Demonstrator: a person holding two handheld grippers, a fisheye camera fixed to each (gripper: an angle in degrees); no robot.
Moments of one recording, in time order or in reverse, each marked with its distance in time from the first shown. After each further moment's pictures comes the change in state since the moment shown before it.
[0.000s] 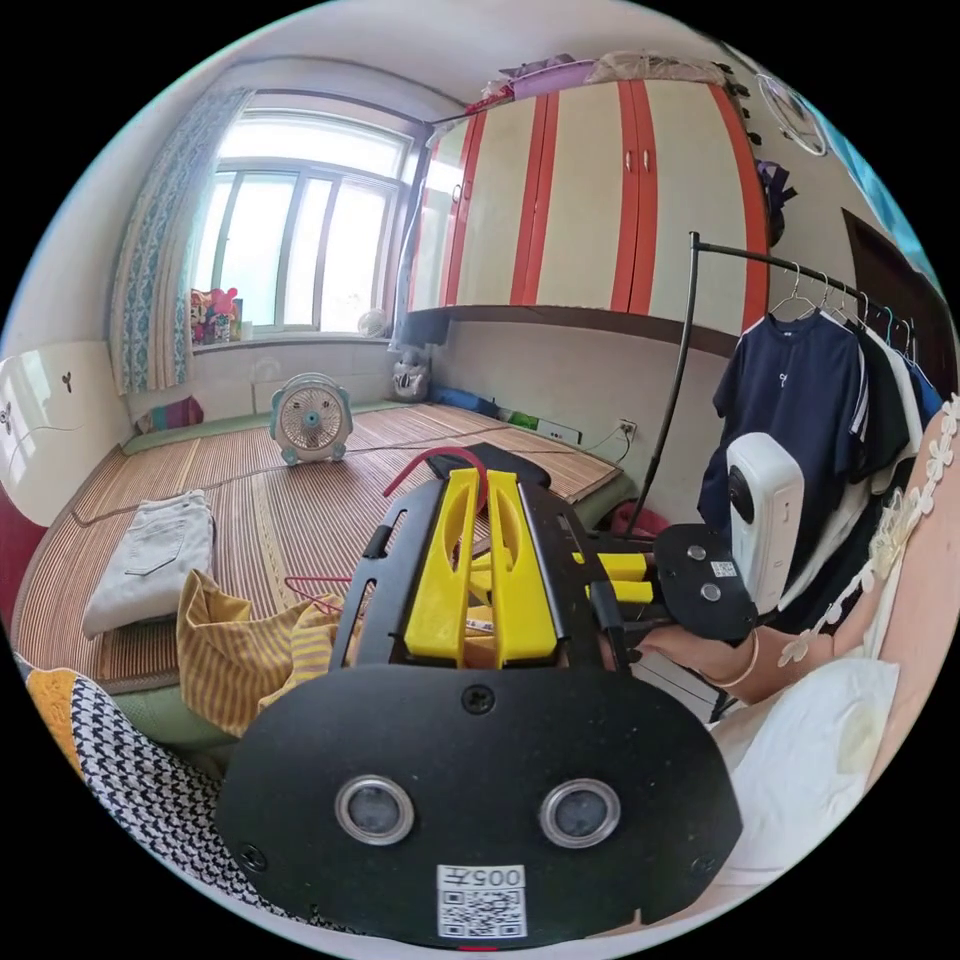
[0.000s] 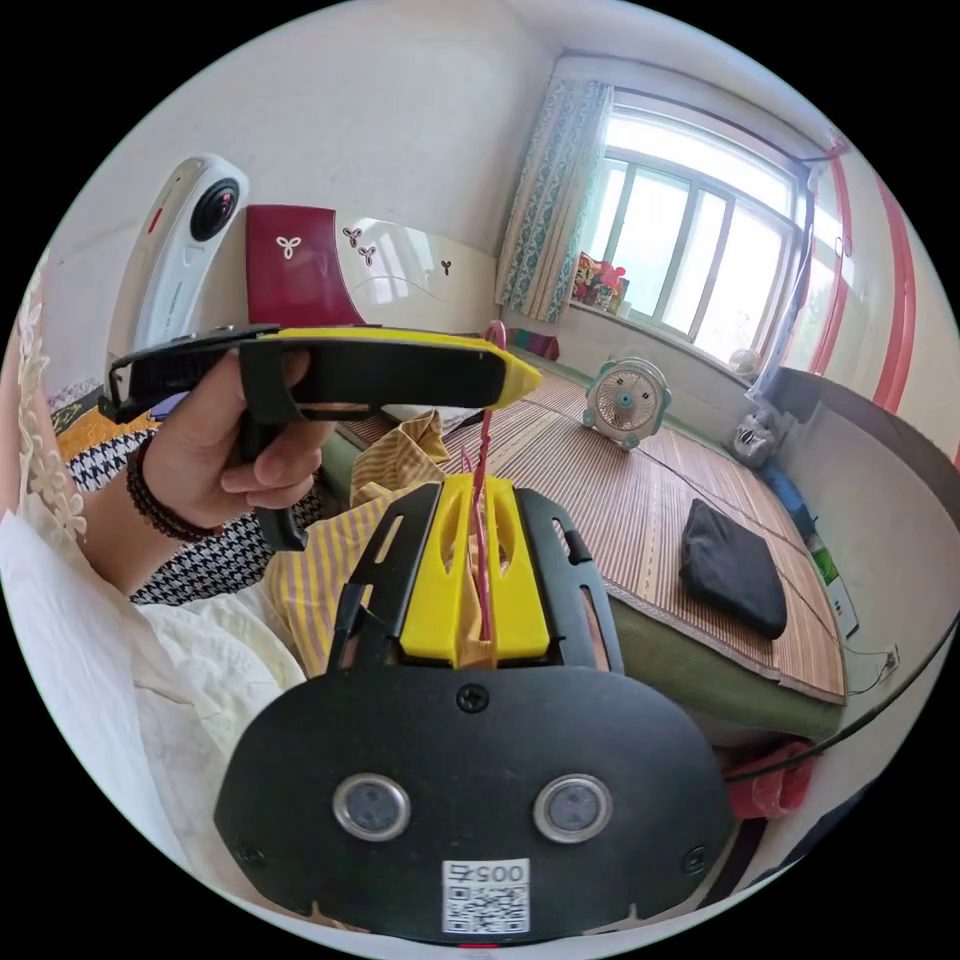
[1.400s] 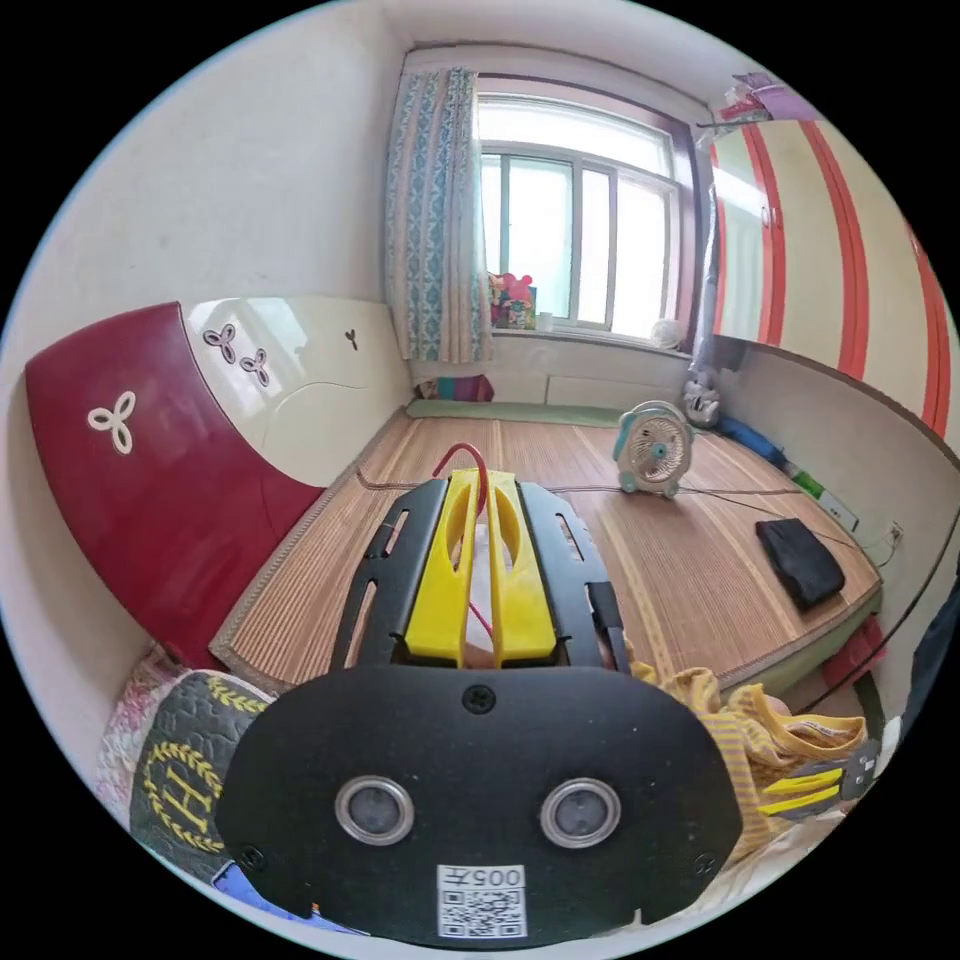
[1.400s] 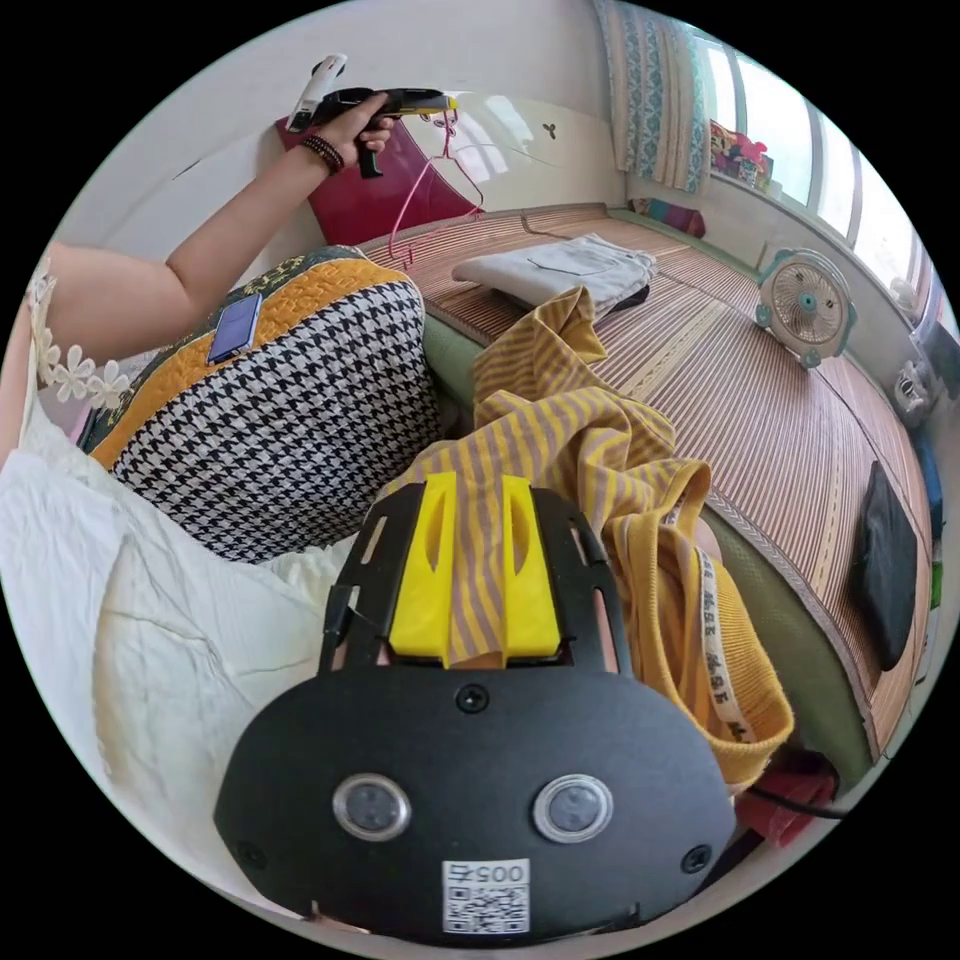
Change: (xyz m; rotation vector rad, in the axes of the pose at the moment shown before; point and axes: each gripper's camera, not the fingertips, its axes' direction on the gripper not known) left arm -0.424 -0.193 -0.014 -0.084 -0.756 -0.281; right arm -0.054 -0.076 0.186 -0.414 -0.394 -0.023
